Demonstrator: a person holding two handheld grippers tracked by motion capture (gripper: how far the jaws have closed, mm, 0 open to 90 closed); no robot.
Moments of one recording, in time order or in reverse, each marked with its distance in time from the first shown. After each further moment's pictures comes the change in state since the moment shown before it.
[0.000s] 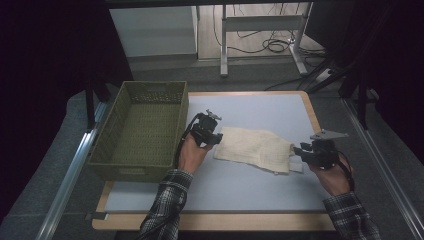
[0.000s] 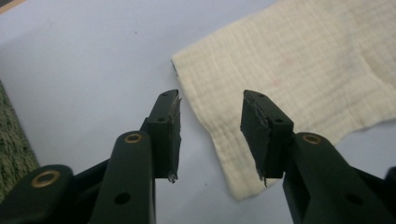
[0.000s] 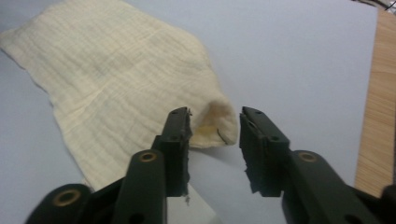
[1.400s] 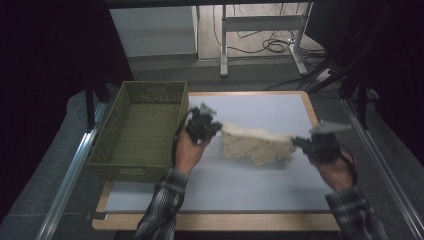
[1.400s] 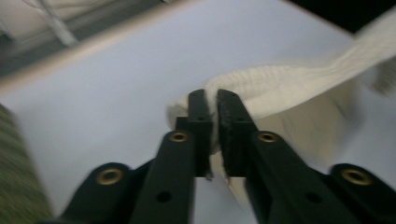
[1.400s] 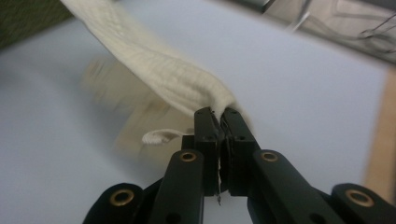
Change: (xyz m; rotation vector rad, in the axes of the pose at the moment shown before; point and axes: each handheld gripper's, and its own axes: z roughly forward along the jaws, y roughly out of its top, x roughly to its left) left arm 0.016 0.037 -0.043 -0.211 -0.024 -0.051; right arm 0.015 0.048 -0.028 -0.074 0.054 -0.085
